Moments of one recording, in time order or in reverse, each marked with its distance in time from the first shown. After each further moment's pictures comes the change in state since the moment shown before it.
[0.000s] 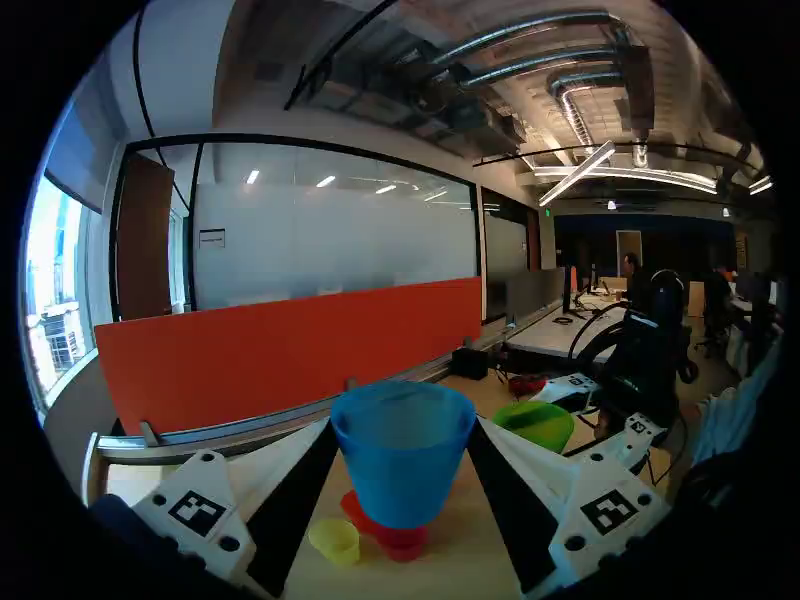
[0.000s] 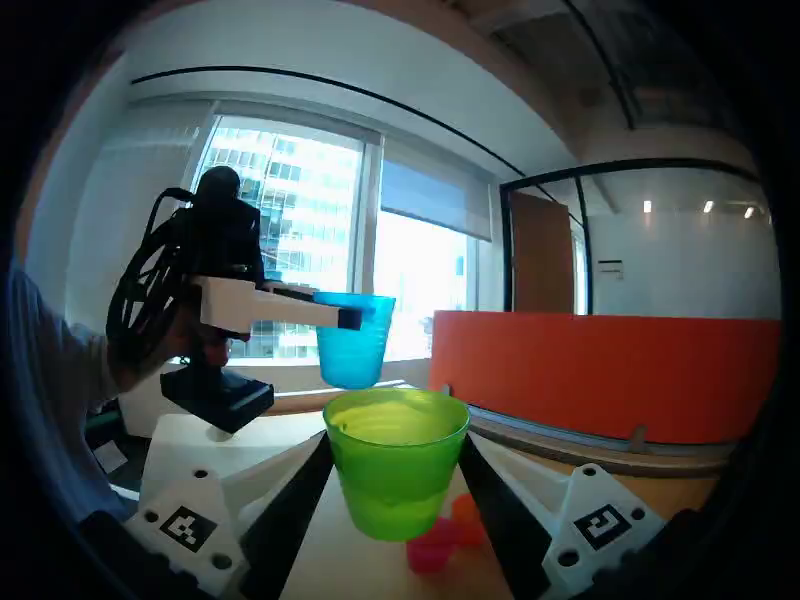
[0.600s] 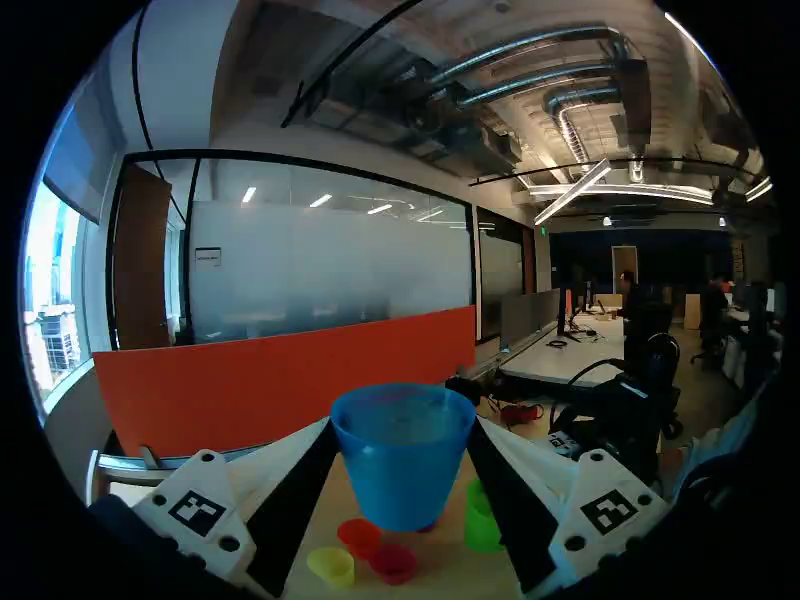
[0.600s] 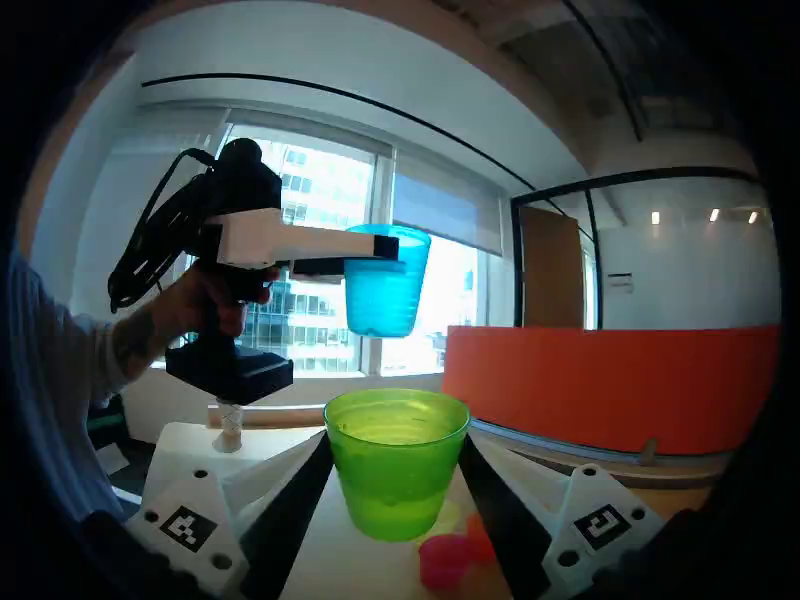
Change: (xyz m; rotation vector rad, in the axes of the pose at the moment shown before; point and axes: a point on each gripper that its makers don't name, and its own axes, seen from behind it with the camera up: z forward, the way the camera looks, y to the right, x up) left arm 0.068 0.010 0.000 -0.019 0.062 -0.007; right arm 0.008 -0.017 0.015 0.037 0.054 -0.014
